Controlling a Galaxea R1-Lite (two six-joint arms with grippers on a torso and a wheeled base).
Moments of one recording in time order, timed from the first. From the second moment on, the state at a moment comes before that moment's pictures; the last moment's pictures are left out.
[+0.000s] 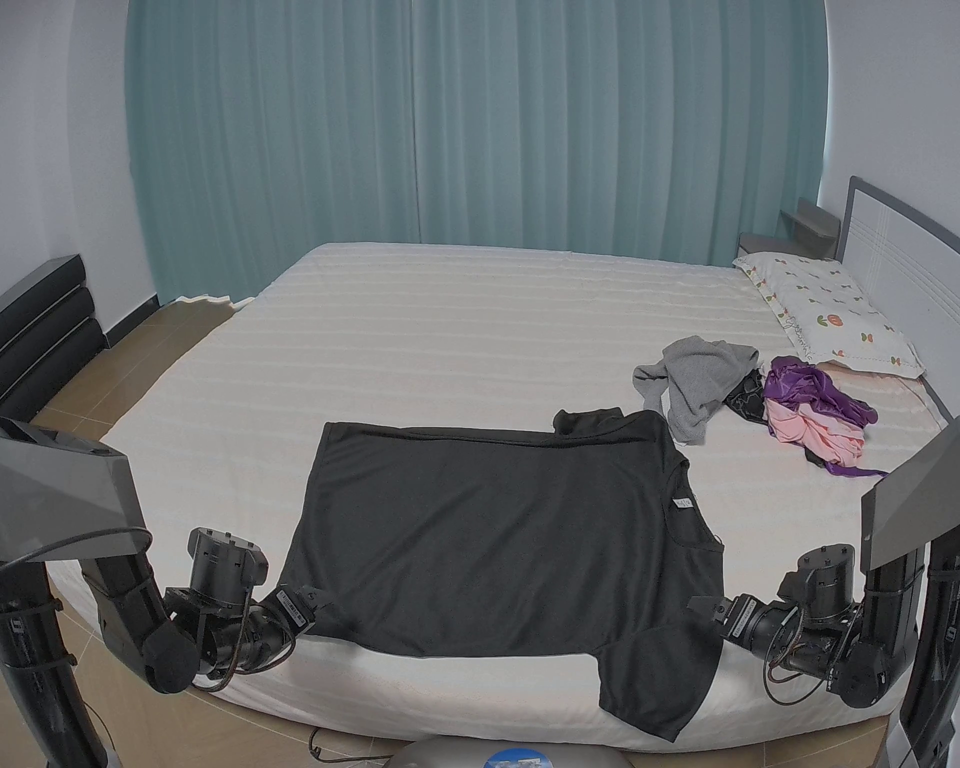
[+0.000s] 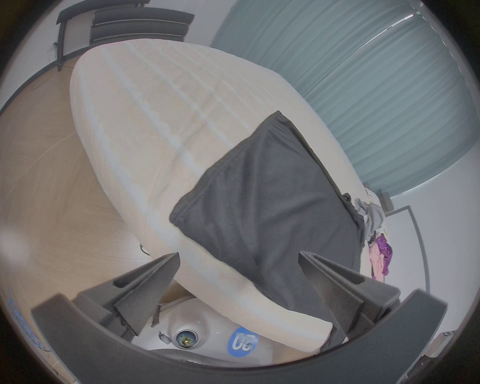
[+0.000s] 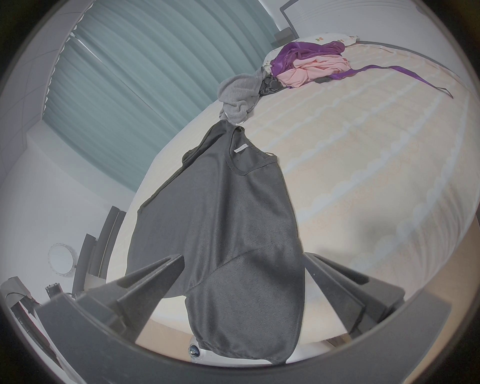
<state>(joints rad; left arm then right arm) -0.28 2.10 -0.30 -0.95 0.04 -0.97 0.29 2.25 -0.02 -1.55 -0.01 0.77</state>
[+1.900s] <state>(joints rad) -0.02 2.24 -0.12 -1.43 -0.28 -0.62 0.29 2.25 -0.02 -1.55 -0.01 0.78</state>
